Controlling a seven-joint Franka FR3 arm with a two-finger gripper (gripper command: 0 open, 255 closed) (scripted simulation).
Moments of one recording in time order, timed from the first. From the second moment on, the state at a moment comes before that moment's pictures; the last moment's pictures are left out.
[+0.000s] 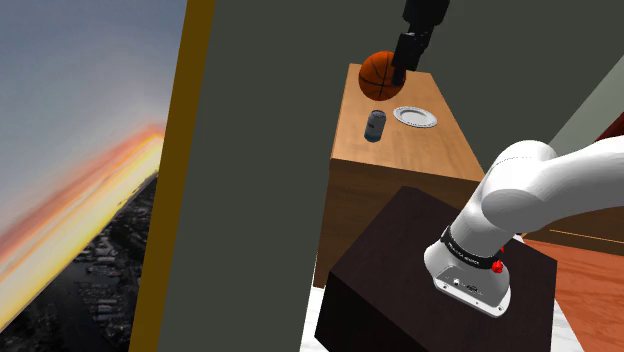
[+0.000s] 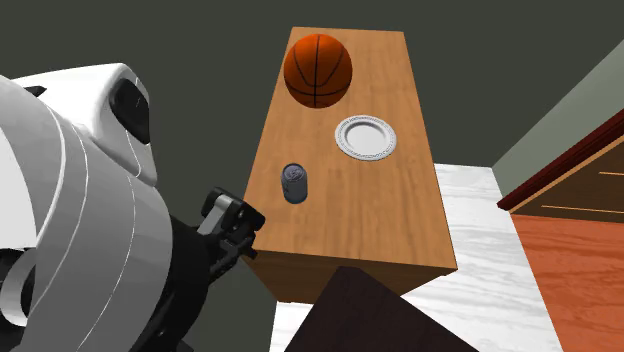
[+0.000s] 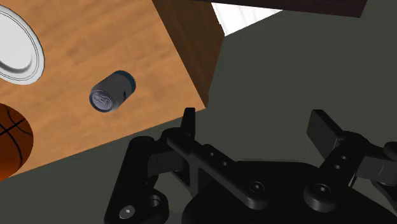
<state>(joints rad) -0.01 -0.82 0.03 -2.33 -0.07 1.55 -0.09</state>
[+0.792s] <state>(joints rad) -0.06 -0.66 -0.15 -2.42 -0.16 1.80 -0.24</state>
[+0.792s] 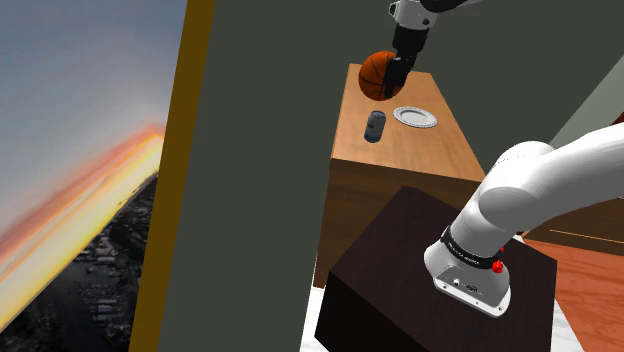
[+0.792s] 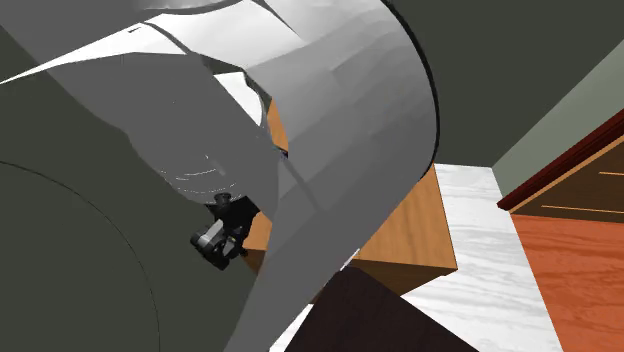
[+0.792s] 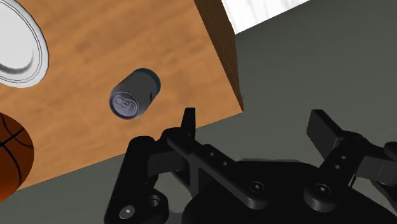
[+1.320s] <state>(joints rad) -0.09 -0.44 -0.30 -2.40 -0.18 2.01 -0.38</state>
